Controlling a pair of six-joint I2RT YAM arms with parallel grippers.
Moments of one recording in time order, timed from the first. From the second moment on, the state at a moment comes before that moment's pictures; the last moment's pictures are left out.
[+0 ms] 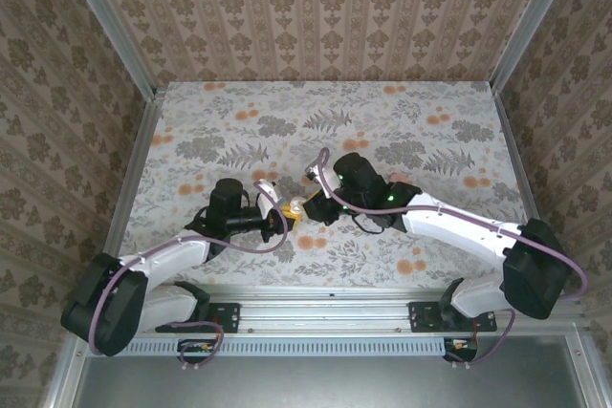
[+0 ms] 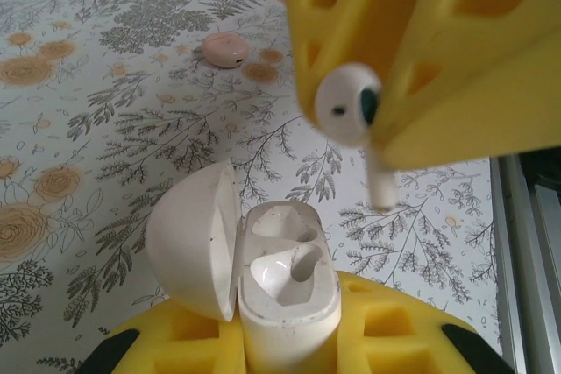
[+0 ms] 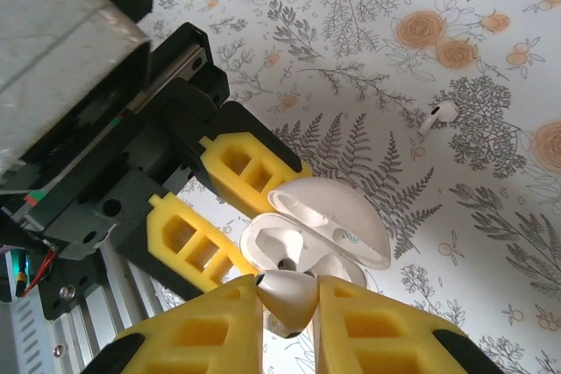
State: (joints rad) left arm -0.55 1.16 0.37 0.33 0.76 0.14; right arm 0.81 1.40 0.96 -0.23 -0.29 0.21
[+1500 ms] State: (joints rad) left arm -0.56 1.11 0.37 0.33 0.74 0.12; right arm 0.84 1.44 0.99 -0.16 -0.22 0.18
